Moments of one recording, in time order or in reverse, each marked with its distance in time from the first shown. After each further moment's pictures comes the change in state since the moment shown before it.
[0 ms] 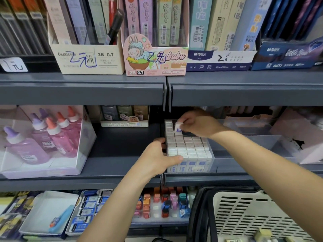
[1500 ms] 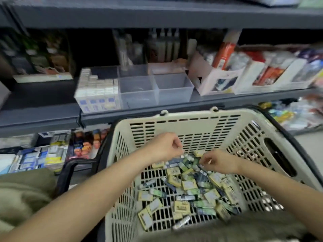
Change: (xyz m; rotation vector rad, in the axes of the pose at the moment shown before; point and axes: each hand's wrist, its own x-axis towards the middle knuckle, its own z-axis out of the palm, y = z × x) left_hand -0.089 0.051 0.237 0.461 -0.439 0.165; right_hand -0.329 0.223 -0.009 -0.120 -0.470 0.268
